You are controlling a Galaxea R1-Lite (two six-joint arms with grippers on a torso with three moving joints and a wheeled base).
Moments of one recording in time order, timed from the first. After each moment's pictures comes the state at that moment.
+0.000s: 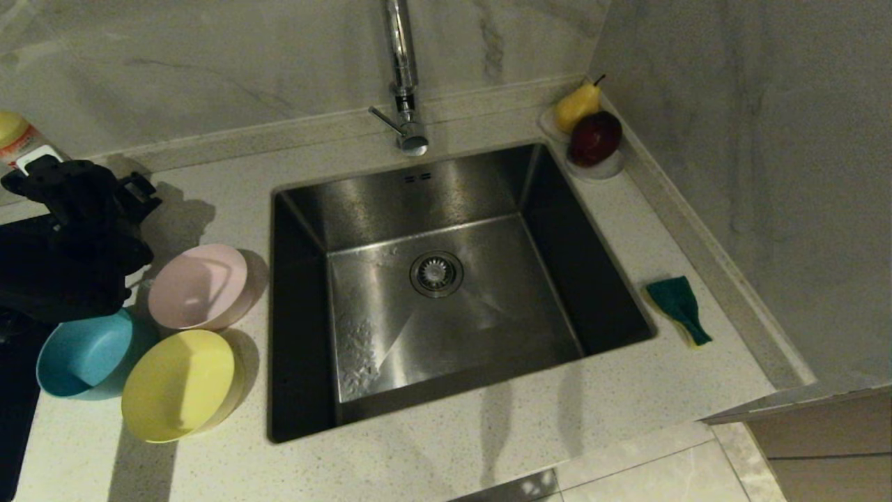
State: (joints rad) left arm 0.28 2.15 -1.37 -1.01 0.50 -0.23; right arm -0.01 0.00 0.00 0.00 0.00 0.00
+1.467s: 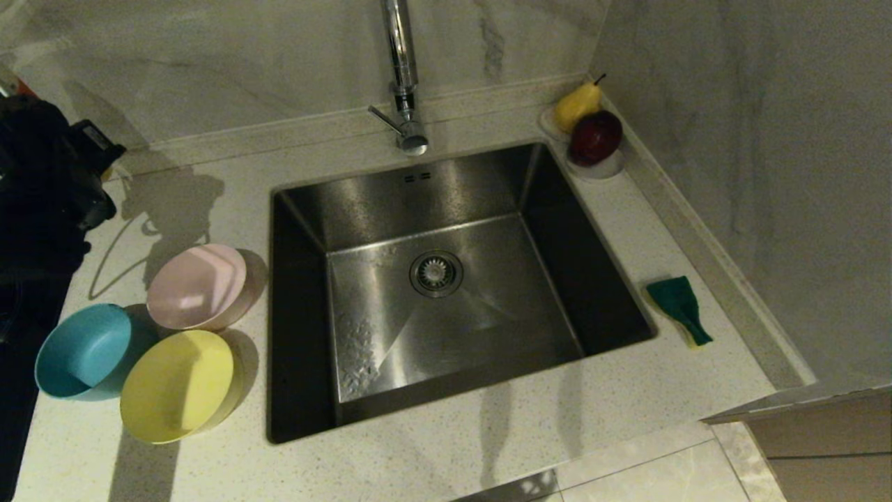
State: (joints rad) left arm 0.28 1.99 -1.47 -0.86 0.50 -0.20; right arm -0.01 0.00 0.00 0.00 0.00 0.00
